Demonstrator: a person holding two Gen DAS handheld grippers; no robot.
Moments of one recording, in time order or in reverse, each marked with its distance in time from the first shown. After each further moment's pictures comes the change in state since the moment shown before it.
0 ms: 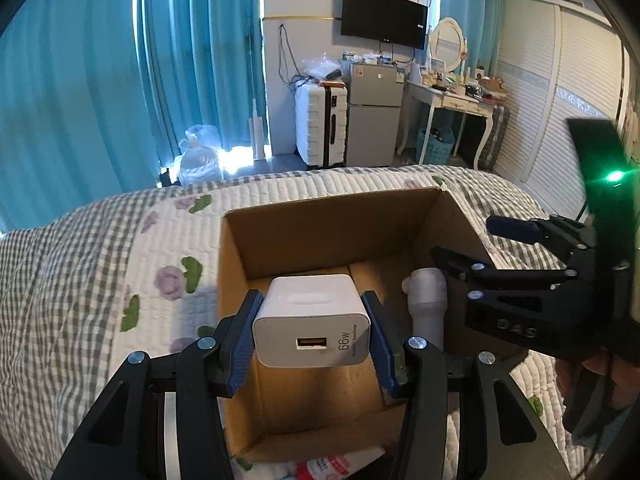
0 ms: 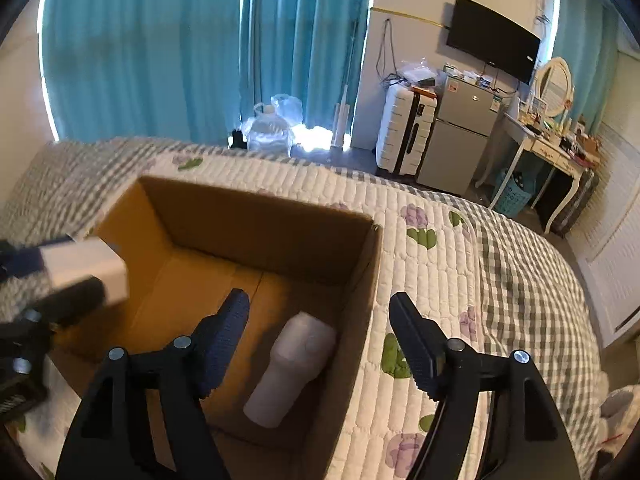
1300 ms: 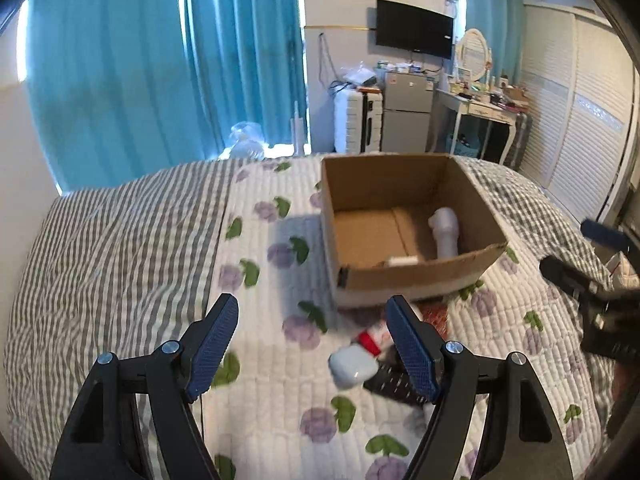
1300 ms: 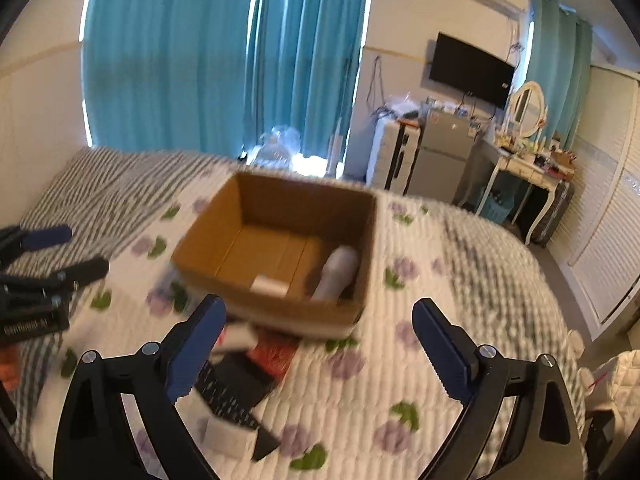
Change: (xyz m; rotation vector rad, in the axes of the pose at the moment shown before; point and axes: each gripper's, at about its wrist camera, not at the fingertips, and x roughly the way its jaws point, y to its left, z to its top) left arm -0.145 0.054 -0.110 -0.069 -0.016 0.120; right arm -0.172 0.070 -0.096 -0.018 -0.105 -0.048
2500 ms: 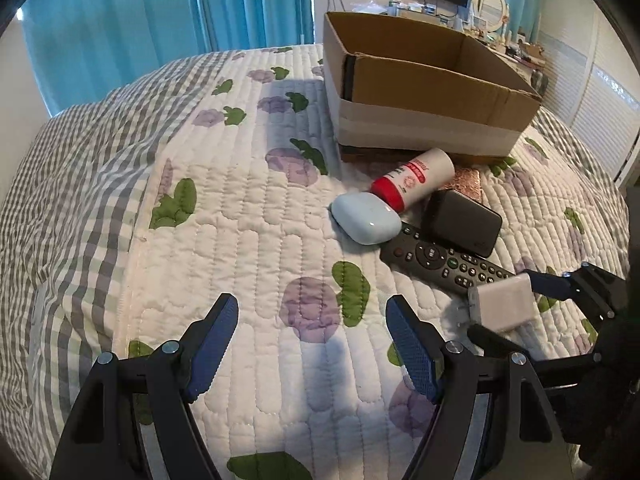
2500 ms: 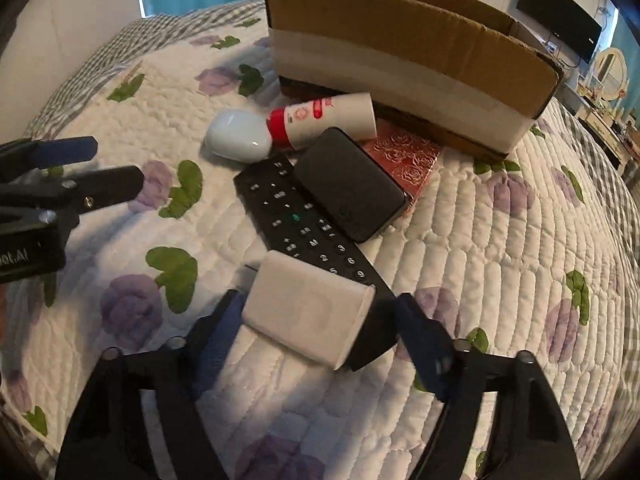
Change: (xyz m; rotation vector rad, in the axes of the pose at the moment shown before) left arm 0.059 -0.010 -0.118 -0.013 0.207 0.009; right arm 0.091 0.069 -0.155 -0.142 0.321 0.213
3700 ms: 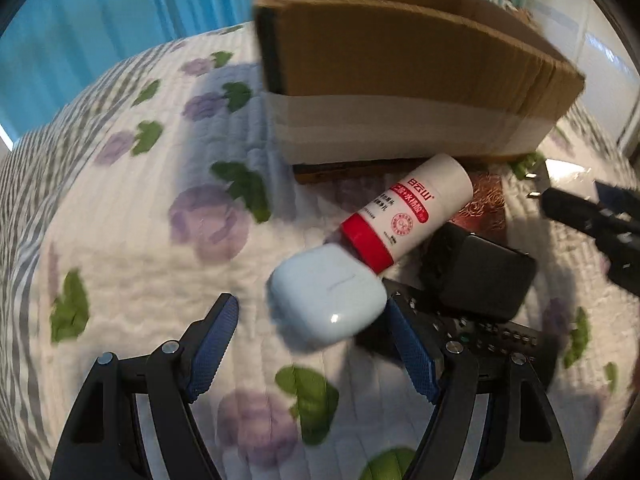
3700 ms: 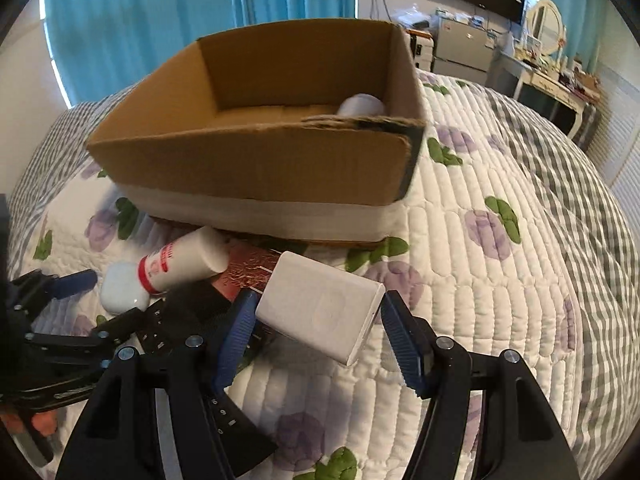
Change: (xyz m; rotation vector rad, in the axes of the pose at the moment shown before) left arm 0.082 -0.041 0.055 0.115 0.079 -0.008; right arm -0.004 -0.109 0.070 0.263 -0.080 -0.092
